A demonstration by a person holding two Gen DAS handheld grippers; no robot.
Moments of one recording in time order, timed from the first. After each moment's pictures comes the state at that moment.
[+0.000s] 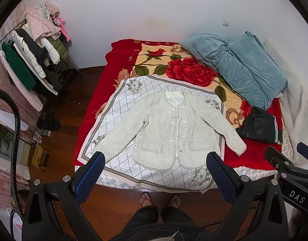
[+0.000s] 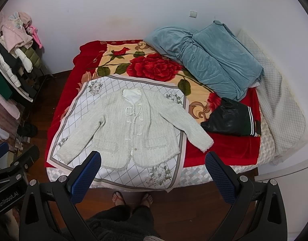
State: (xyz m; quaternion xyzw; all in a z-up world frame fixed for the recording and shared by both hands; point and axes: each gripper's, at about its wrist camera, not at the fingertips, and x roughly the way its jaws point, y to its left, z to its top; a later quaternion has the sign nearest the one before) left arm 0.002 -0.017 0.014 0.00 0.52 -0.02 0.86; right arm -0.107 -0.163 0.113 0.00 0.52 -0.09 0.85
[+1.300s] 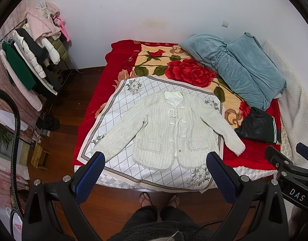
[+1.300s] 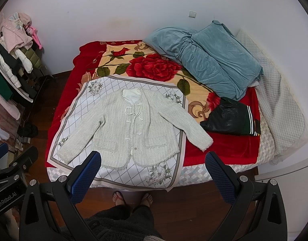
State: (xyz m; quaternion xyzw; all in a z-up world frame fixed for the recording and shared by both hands) left arm -0.003 -0.017 0.016 0.00 0.51 -0.02 0.86; right arm -0.111 -0.161 0.121 0.00 0.51 -0.09 0.85
